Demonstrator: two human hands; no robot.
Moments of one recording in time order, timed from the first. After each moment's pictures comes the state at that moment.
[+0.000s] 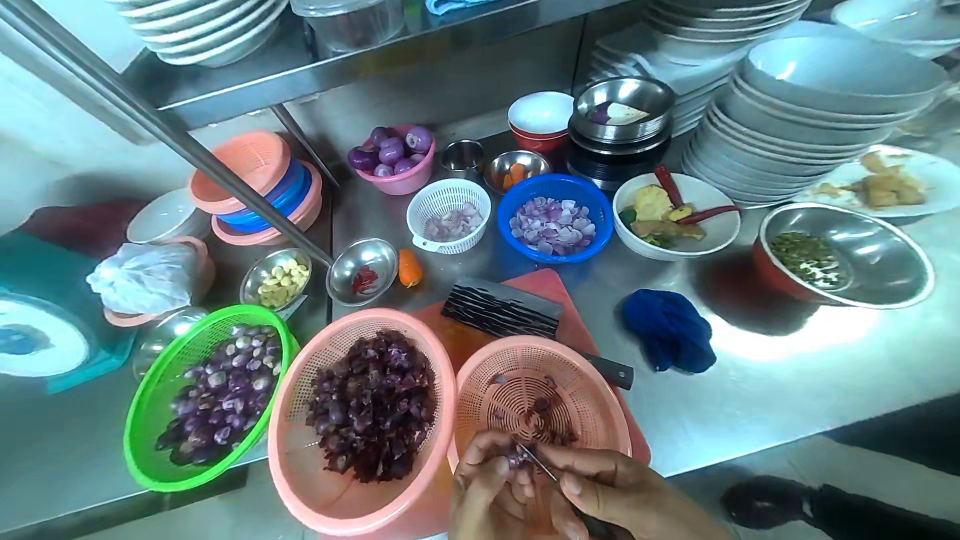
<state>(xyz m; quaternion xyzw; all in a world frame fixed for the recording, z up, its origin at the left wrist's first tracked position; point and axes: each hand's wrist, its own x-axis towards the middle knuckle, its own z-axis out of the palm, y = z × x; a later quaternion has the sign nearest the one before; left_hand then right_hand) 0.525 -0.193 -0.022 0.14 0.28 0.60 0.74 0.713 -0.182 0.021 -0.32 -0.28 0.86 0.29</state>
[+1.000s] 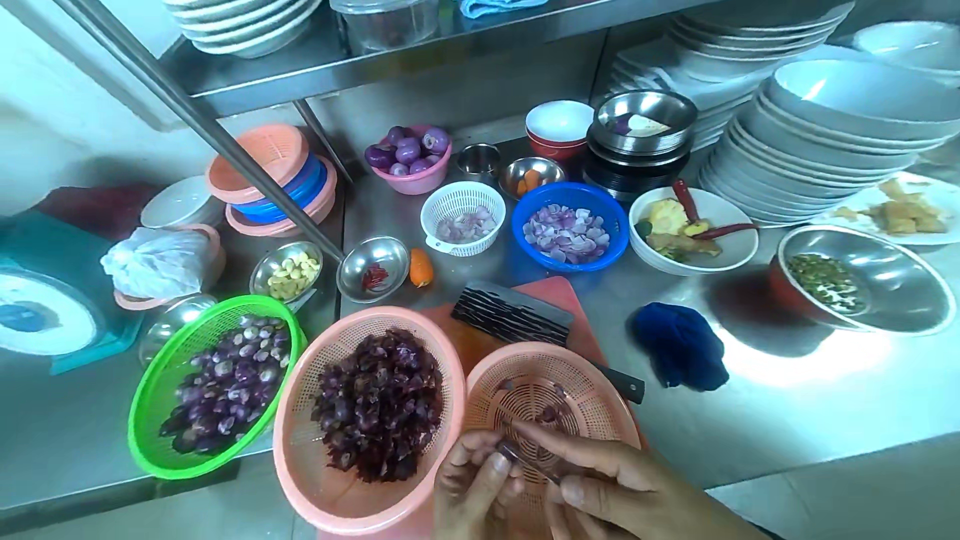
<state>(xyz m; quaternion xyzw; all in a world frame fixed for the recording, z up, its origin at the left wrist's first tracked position) 0.512 -0.186 -0.003 0.16 0.34 0.63 0.68 0.714 -0.150 0.033 -0.31 -0.53 0.76 0.23</state>
